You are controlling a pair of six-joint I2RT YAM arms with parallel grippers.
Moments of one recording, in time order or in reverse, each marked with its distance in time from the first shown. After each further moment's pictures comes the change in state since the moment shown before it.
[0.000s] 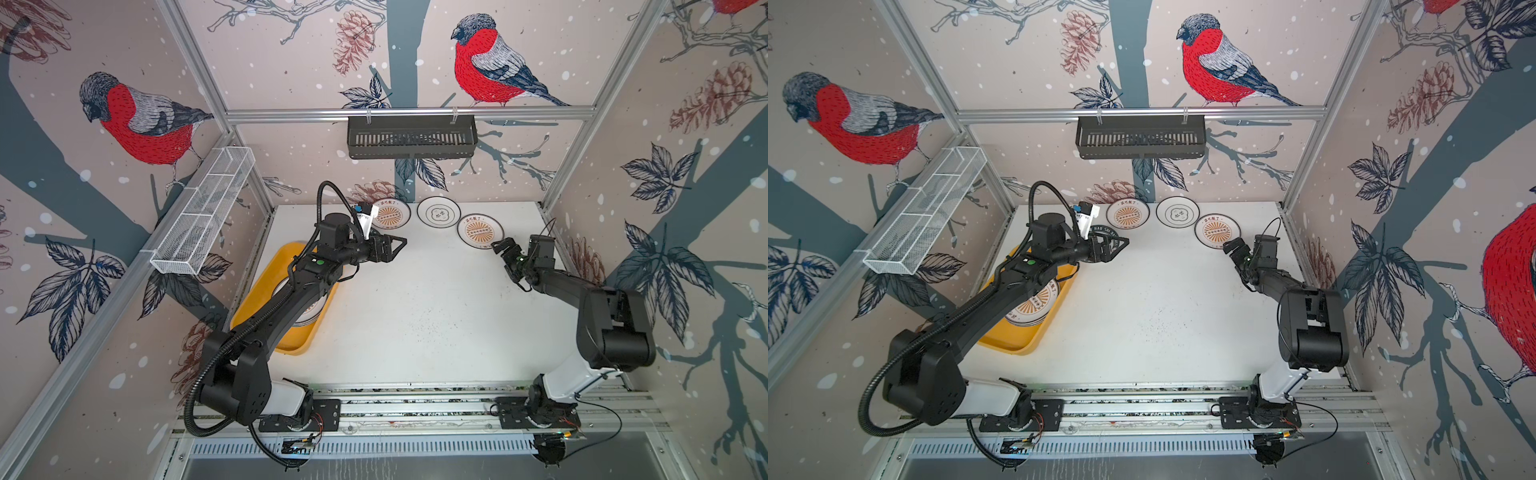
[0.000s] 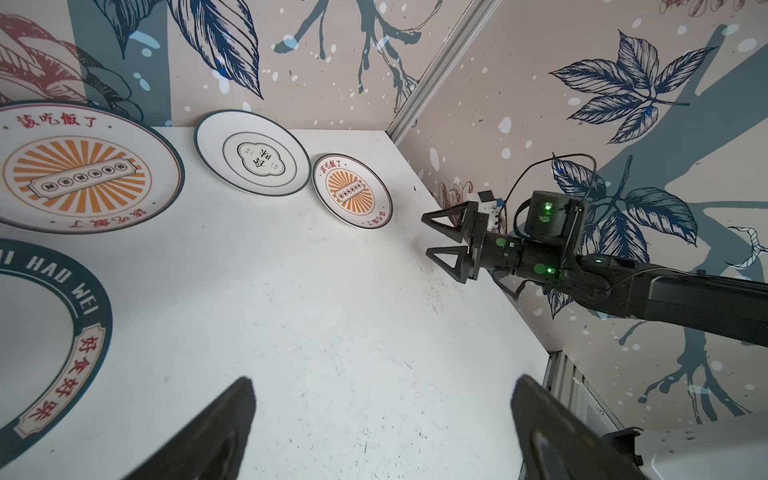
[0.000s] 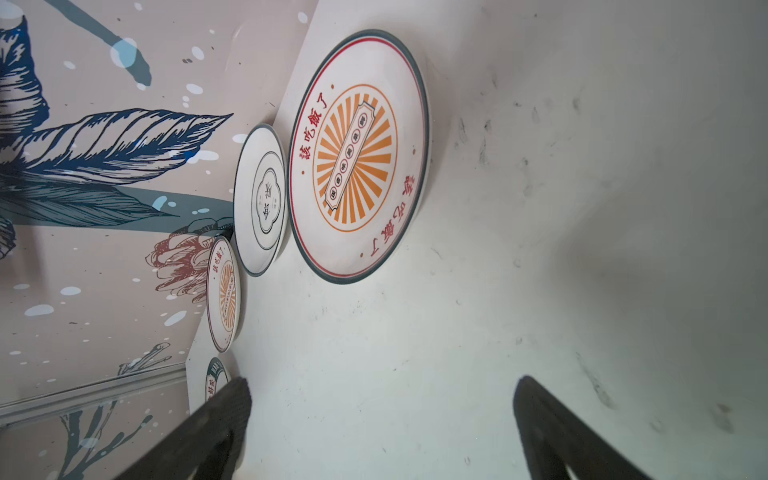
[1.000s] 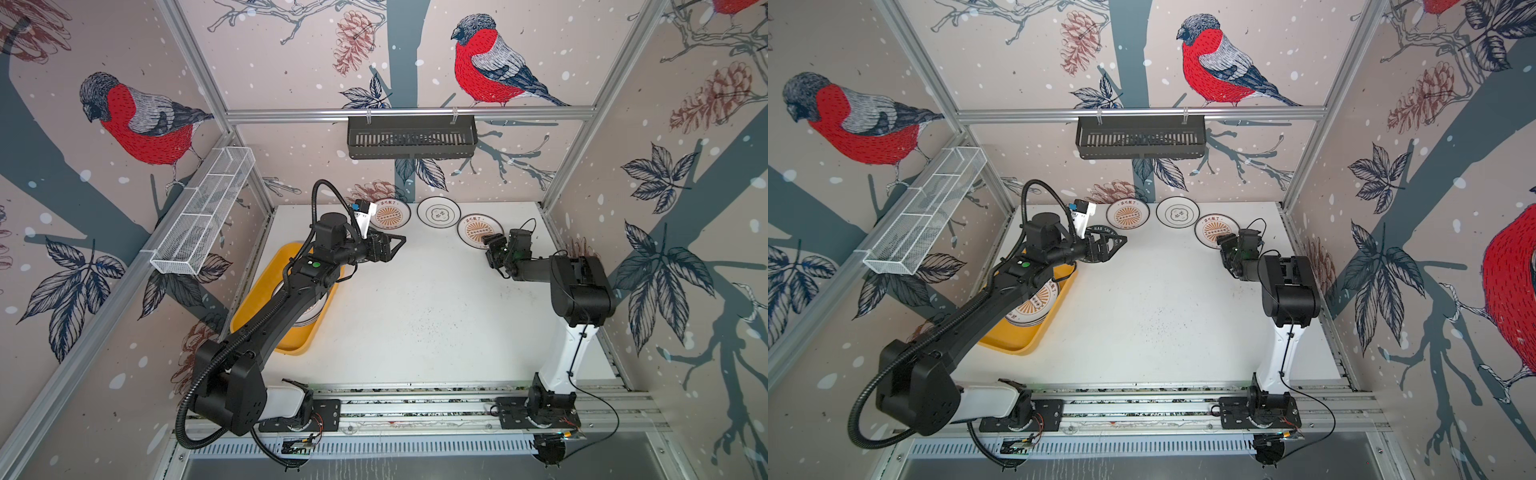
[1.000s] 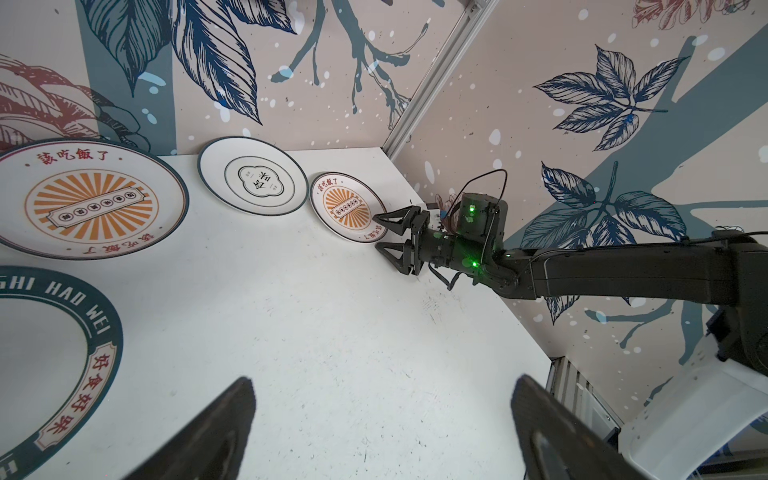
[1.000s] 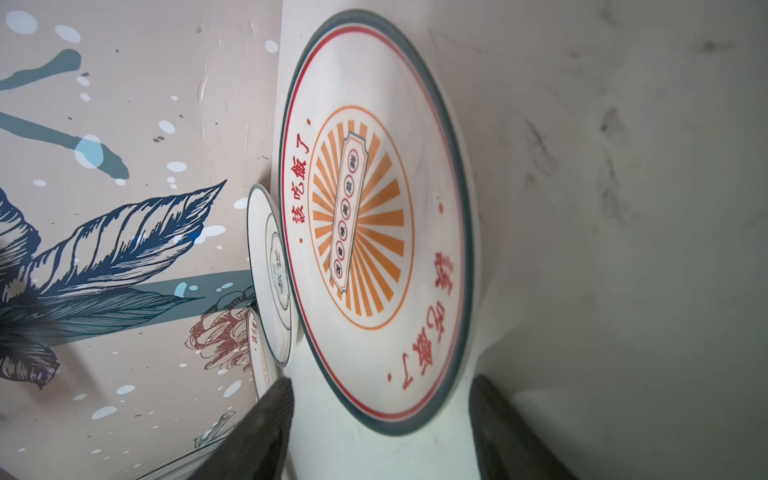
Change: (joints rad) left arm -0.005 -0.048 0.000 -0.001 -0.013 0.008; right arm 0.064 0.355 0.184 0.256 0.056 0.337
